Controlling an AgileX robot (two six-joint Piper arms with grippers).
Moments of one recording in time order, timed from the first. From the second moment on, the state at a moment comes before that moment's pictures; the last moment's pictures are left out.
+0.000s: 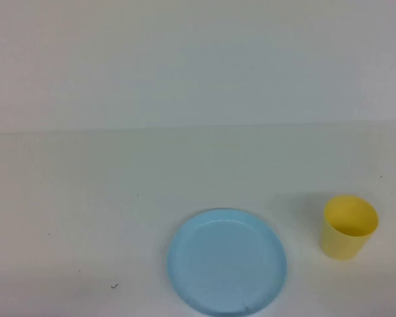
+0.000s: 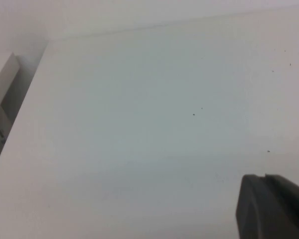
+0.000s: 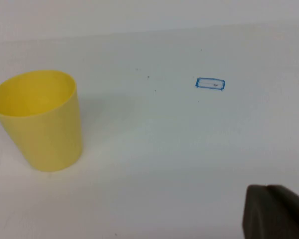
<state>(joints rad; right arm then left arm) -0.05 -0.01 0.03 -0.01 0.42 0.05 0.00 0.00 0.00 -0.03 0.39 0.14</state>
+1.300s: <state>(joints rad) -0.05 -0.01 0.03 -0.01 0.42 0.05 0.00 0.00 0.00 -0.50 -0.14 -0.09</state>
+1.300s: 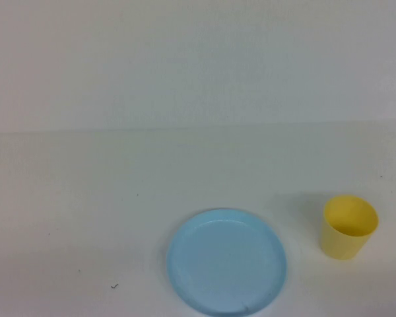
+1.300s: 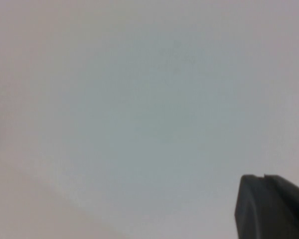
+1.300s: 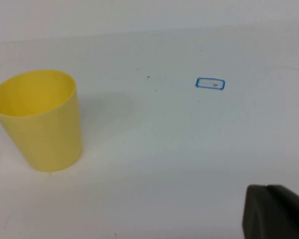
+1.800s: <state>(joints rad) -0.05 -0.01 0.03 -0.01 0.42 0.05 0.00 0.11 -0.58 -0.26 -0.17 -0.08</state>
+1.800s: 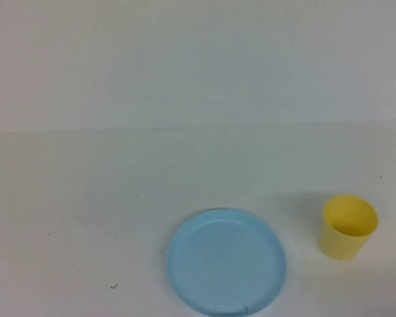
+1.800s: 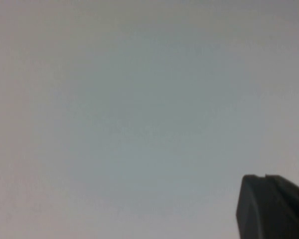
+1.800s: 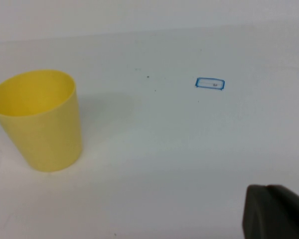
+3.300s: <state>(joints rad) -0.05 -0.01 0.03 -0.01 0.42 0.05 -0.29 1.64 -1.01 -0.89 0.71 0.76</state>
